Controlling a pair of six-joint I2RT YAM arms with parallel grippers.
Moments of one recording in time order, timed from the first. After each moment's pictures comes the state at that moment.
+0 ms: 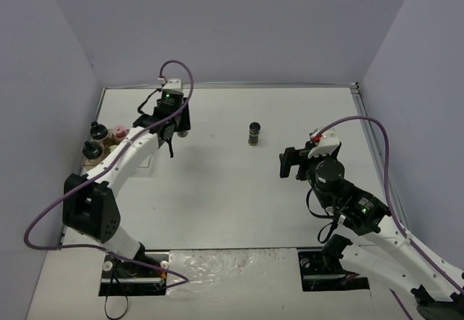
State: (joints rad) left arm -0.43 1.59 1.36 -0.45 -0.27 -0.31; right arm 0.79 0.69 0.78 -0.40 0.56 0.25
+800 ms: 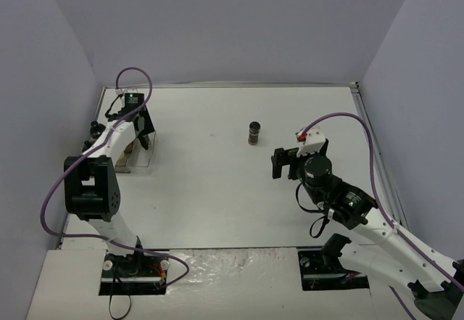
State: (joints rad) left arm -0.04 1.71 1.30 -0.45 -0.26 -0.33; right arm 0.78 0.76 0.75 -0.32 0.49 0.22
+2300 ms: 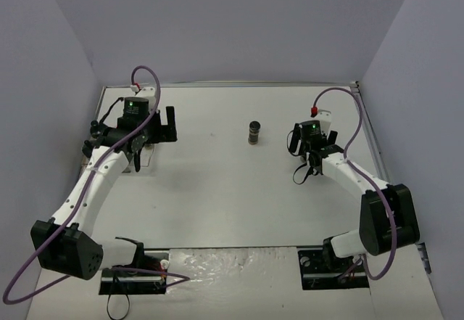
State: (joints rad) left arm -0.24 1.25 1.21 -0.65 -0.04 -0.21; right arm 0.26 1.42 0.80 -0.15 0.43 0.37
